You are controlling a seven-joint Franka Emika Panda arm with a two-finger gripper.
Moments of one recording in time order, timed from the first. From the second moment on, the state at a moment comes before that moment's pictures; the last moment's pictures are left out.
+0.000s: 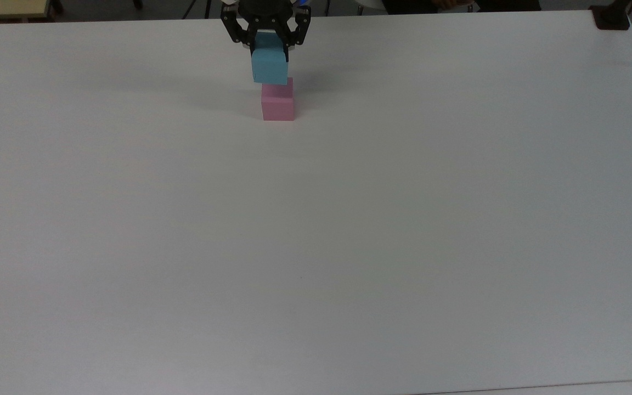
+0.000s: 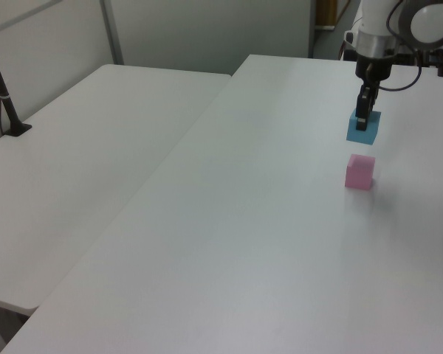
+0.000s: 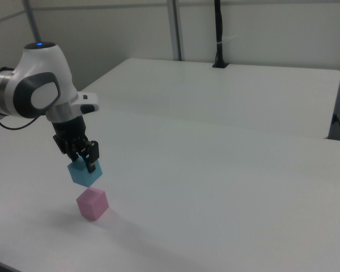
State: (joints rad) arm 0.06 -0.26 0.01 -2.29 -0.01 2.07 0.08
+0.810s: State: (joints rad) arm 0.08 -0.22 0.01 -2.37 -0.06 2.15 0.08
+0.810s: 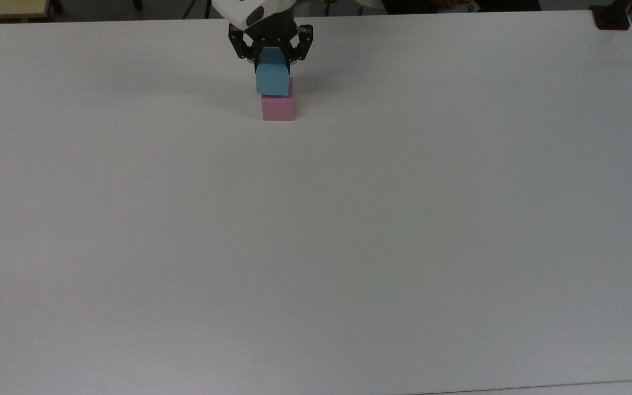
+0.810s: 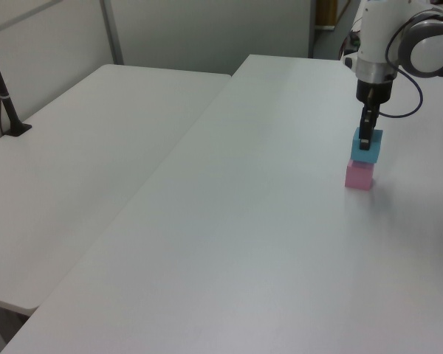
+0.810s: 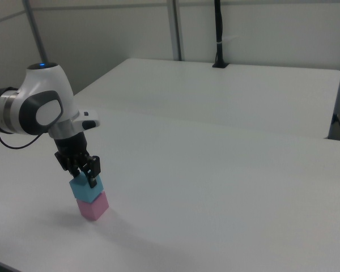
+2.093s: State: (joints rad) arm 0.01 -0.21 -0.03 -1.96 -0.09 1.81 0.13
